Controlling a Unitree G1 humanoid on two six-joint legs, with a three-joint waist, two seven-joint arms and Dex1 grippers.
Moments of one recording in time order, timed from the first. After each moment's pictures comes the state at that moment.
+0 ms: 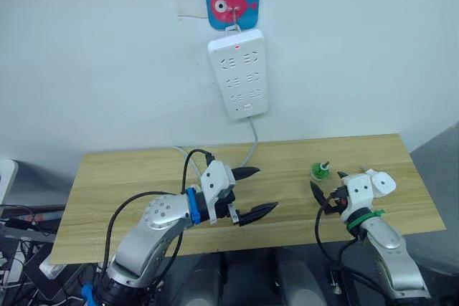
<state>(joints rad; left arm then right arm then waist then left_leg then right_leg) -0.06 0.43 -0.25 -0.44 -0.38 0.33 -0.77 0.13 -0.35 -0.06 -0.16 0.16 0.15 0.34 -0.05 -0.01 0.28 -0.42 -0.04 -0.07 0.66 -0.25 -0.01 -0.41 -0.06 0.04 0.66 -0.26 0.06</state>
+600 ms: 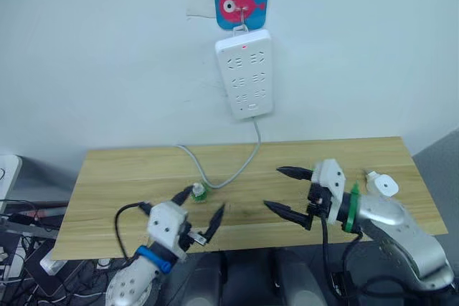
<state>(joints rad) 0.52 0.23 -0.06 -0.54 -0.15 -0.03 -0.36 -0.10 -0.58 0.16 -0.53 0.45 0.45 0.84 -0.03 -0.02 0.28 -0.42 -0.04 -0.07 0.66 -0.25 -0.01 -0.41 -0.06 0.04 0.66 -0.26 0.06</state>
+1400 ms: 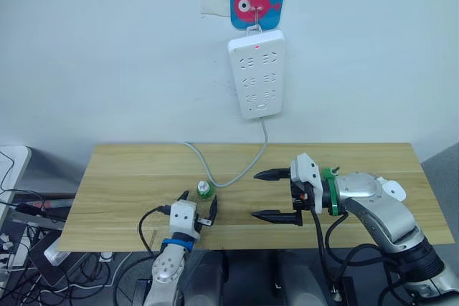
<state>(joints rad) 0.07 0.07 -0.03 0.44 -0.01 -0.49 -0.18 -0.29 -0.57 0.28 -0.33 0.42 0.43 1.04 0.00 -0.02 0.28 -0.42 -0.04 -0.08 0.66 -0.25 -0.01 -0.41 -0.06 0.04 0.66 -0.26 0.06</state>
